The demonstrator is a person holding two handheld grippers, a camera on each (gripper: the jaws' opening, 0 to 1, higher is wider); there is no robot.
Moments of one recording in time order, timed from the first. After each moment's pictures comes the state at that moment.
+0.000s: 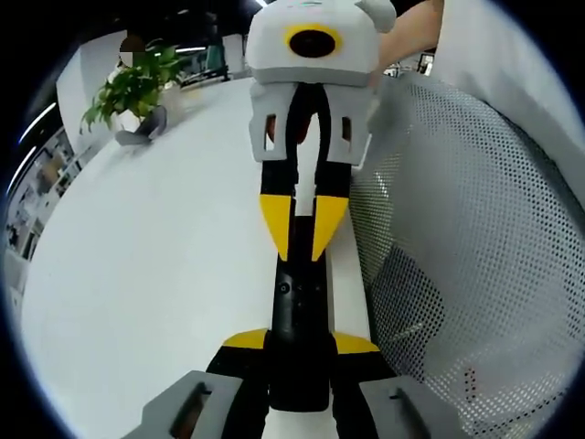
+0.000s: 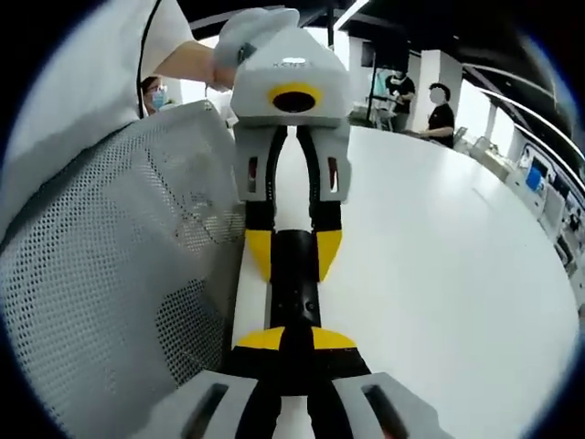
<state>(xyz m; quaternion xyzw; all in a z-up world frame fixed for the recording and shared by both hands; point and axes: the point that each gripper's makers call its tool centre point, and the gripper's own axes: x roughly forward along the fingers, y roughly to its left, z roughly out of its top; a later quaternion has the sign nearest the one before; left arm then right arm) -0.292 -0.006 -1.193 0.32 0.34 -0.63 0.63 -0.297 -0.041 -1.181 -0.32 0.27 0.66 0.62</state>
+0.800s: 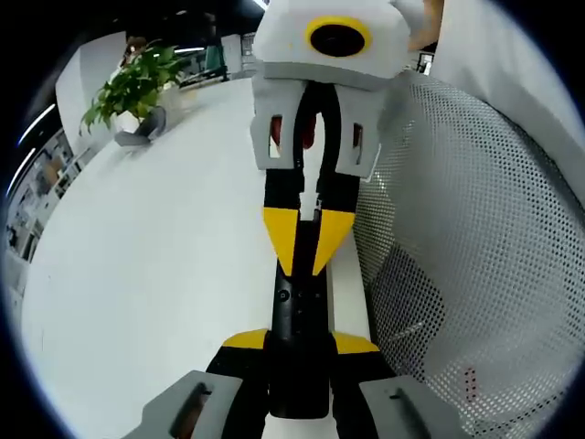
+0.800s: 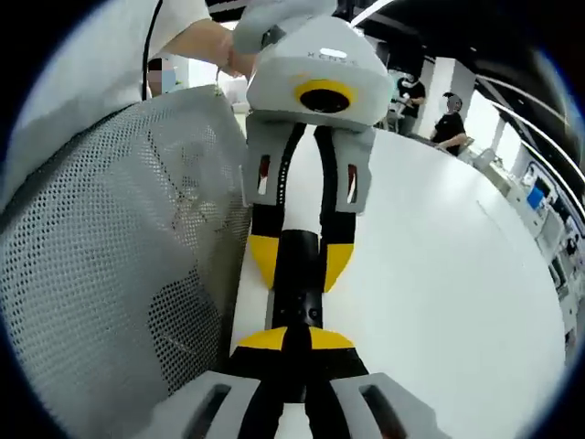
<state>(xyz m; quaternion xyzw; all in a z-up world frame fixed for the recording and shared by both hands) -0.292 -0.006 -1.192 0.32 0.33 -0.63 0.63 -0.299 -0.030 -1.181 -0.36 0.28 0.65 0.61</state>
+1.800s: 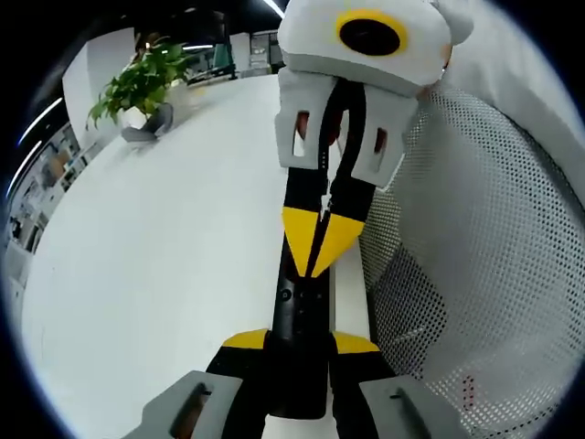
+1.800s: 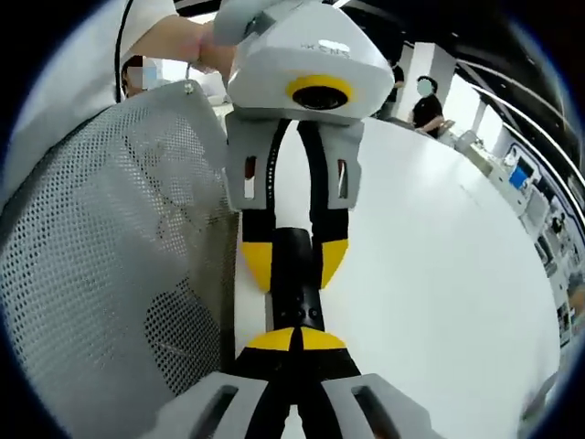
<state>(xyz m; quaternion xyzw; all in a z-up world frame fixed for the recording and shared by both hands) -0.293 -0.006 -1.193 0.32 0.34 -0.61 0.64 -0.302 -0.028 -1.181 -0.34 0.29 0.60 0.66</state>
